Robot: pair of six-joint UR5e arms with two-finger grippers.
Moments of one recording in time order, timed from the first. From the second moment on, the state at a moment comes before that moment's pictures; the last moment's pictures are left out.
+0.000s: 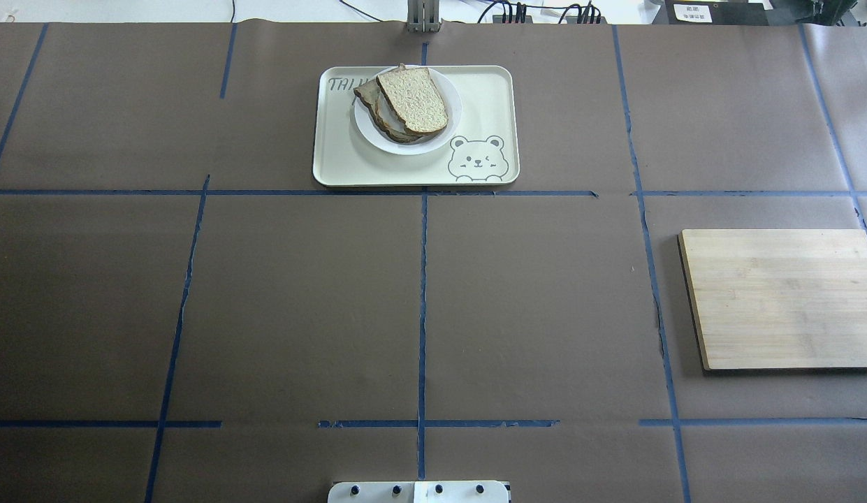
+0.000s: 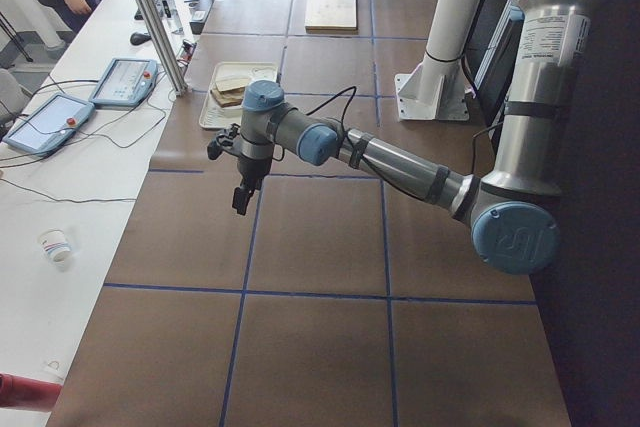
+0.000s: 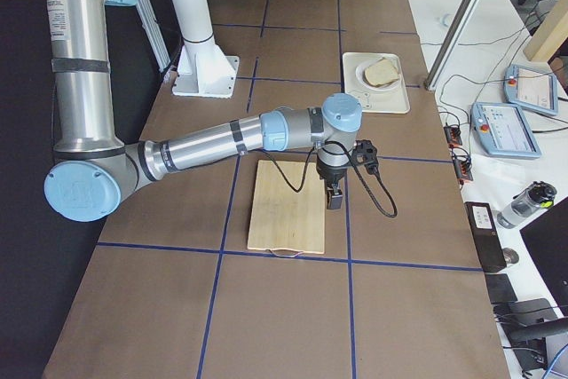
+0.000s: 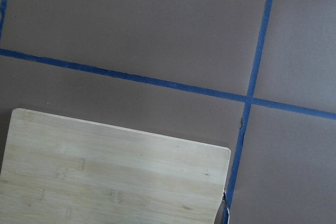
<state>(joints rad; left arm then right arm) -1.32 -1.65 -1.82 -1.67 -2.07 -0.17 1.45 -1.54 1.85 -1.74 2.31 -0.01</state>
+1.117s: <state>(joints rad) -1.57 -1.55 -1.51 -1.66 -2.34 0.25 1.57 -1.58 1.75 -1.74 2.37 -0.07</state>
